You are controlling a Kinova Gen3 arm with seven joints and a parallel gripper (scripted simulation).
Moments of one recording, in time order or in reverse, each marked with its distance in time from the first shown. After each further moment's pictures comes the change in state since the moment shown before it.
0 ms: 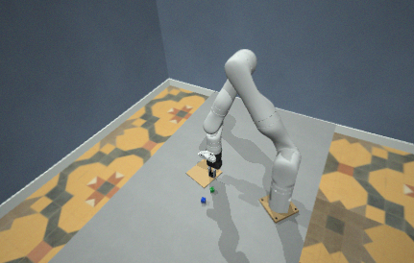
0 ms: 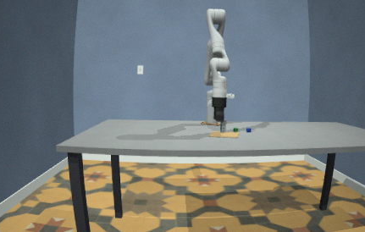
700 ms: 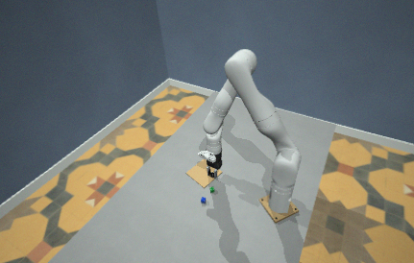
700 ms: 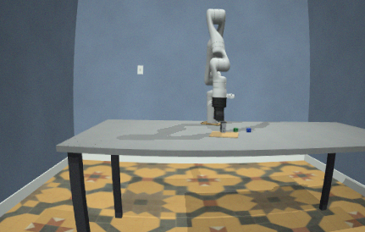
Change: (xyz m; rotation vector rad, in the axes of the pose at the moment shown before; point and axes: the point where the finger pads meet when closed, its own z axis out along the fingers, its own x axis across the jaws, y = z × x) arm 0.000 0.000 0.000 0.000 0.000 0.000
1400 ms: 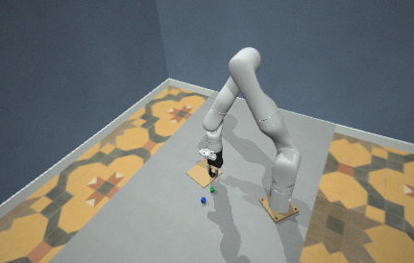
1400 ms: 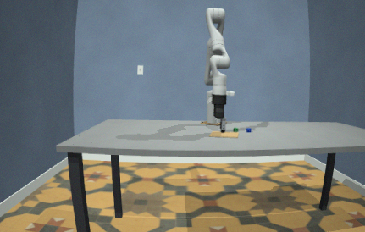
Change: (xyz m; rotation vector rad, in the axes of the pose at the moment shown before) arm -0.006 0.000 -0.014 -0.001 -0.020 0.000
